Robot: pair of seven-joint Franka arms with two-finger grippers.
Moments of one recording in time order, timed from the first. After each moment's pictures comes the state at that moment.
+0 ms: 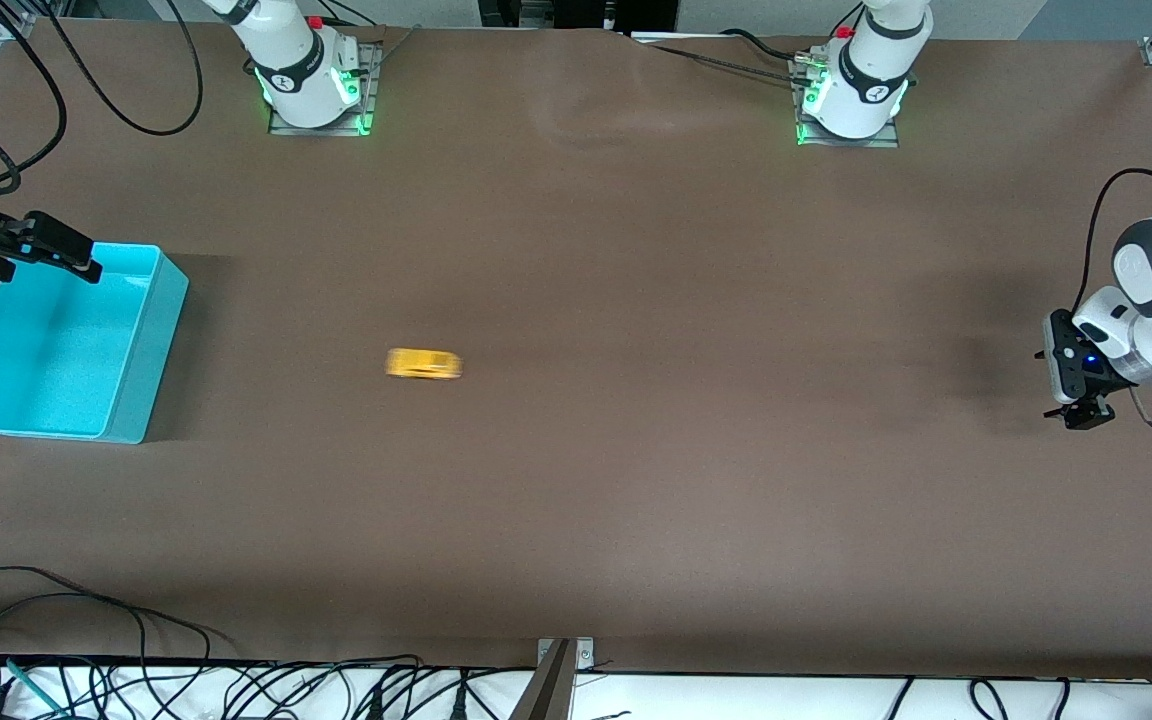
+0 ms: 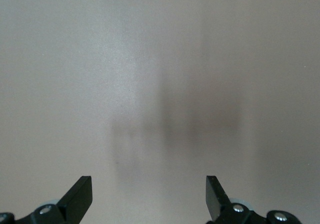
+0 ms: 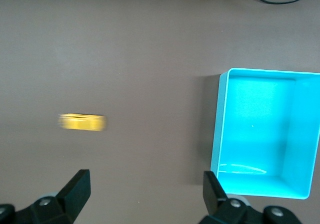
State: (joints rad) left arm 0.45 0.44 -0.15 -1.89 0.13 2.29 1.82; right arm 0.02 0.07 -0.05 -1.56 0.01 1.65 -0.03
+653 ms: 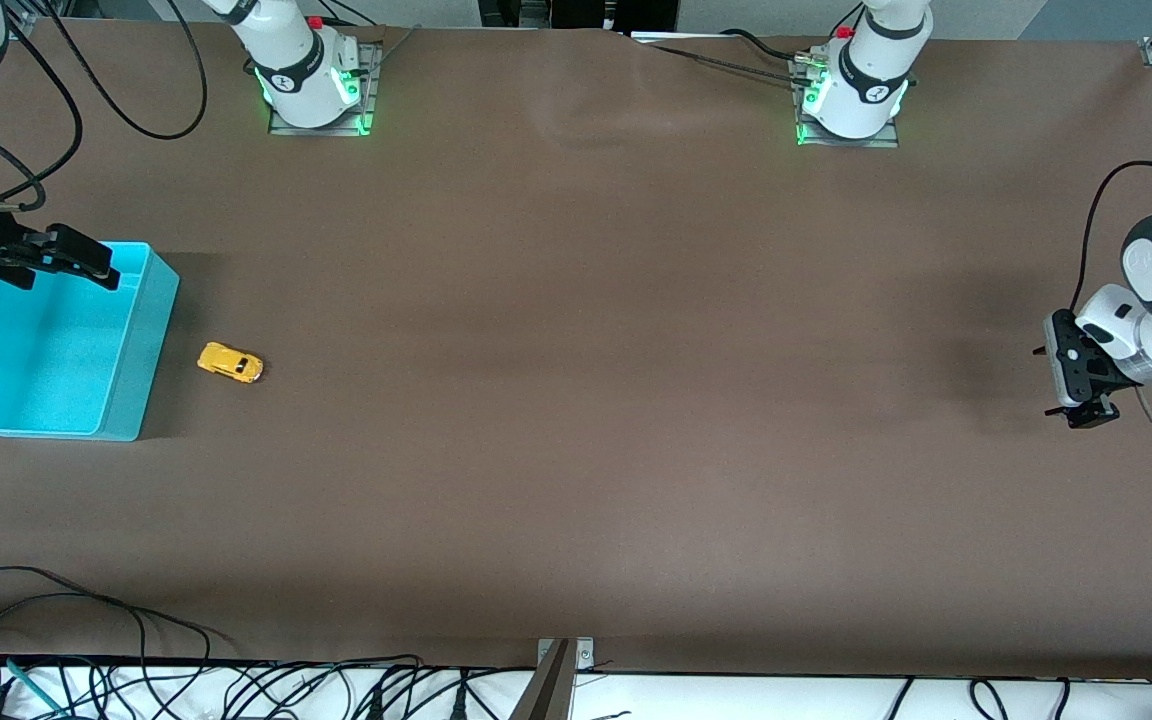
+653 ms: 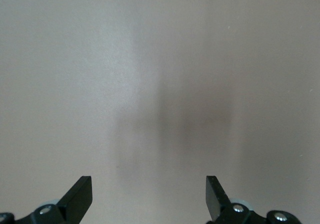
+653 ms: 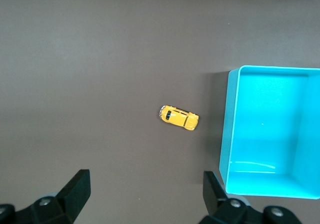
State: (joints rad) left arm 0.45 0.39 -0.19 -1.86 0.12 2.18 1.69; right arm 0.02 0.10 -0.04 -1.57 0.01 1.64 -0.03
